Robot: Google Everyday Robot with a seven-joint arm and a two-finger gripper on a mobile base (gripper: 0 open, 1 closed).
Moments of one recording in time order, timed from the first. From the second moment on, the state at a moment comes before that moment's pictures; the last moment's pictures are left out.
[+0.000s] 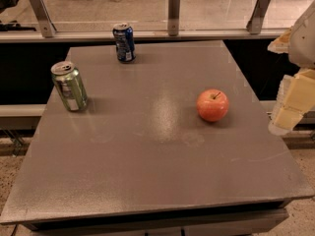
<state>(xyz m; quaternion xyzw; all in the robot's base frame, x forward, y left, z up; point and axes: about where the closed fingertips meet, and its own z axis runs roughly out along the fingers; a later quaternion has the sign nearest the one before) 0.439 -0.215 0.976 -0.60 0.78 -0.03 0.16</state>
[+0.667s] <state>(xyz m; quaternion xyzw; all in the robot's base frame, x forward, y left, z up) 0.458 -0.204 0.948 -0.60 0.78 -0.01 0.17</state>
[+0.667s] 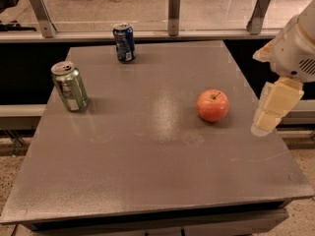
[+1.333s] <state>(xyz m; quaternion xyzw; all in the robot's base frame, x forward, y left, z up) 0.499 -0.195 0.900 -0.59 0.78 0.02 0.20</state>
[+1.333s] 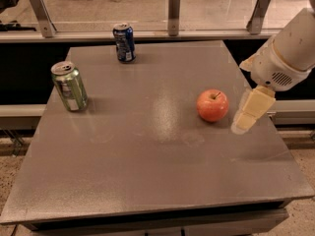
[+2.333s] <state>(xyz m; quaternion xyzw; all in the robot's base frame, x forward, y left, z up) 0.525 -0.165 0.866 -0.57 0.79 0.07 0.22</state>
